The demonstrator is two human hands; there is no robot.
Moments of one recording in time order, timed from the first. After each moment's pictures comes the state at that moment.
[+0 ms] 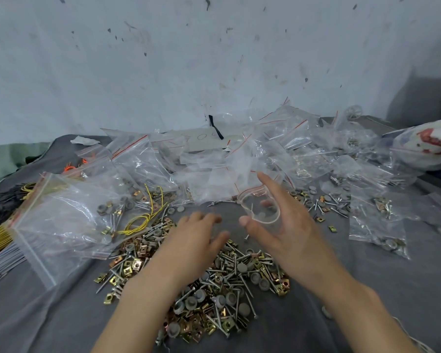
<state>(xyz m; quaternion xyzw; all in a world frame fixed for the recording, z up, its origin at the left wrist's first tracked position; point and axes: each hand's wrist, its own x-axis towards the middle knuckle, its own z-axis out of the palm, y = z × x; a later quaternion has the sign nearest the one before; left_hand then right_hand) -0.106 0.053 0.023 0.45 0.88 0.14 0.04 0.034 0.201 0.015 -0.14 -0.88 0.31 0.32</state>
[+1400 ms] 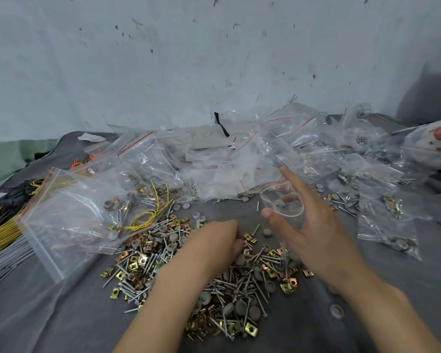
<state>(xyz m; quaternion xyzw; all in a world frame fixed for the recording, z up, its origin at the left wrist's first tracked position) -0.099 0.080 0.018 0.47 0.87 0.09 0.08 0.042 0.212 0.020 -0.15 -0.88 0.31 0.34</state>
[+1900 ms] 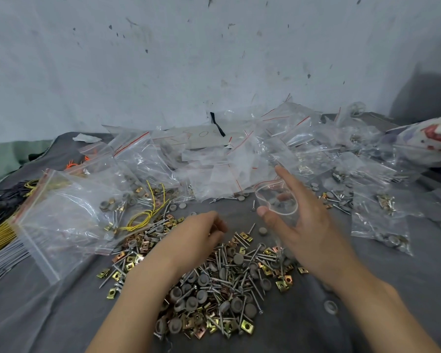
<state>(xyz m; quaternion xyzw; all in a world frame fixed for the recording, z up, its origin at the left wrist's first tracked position) -0.119 0.057 0.021 0.46 0.86 0.21 0.10 0.042 0.210 0.020 -0.15 -0.88 0.29 0.34</state>
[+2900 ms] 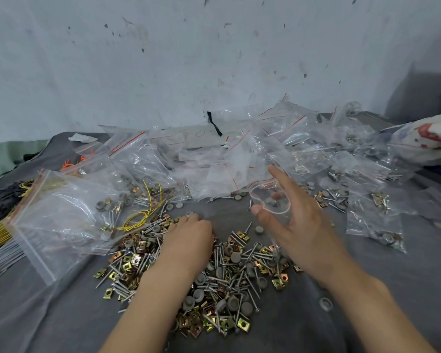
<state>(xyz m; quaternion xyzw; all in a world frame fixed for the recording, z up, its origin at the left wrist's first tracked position) -0.115 0.068 -0.002 0.41 0.91 0.00 -0.03 0.039 0.210 0.018 -0.15 -0.88 0.29 0.33</state>
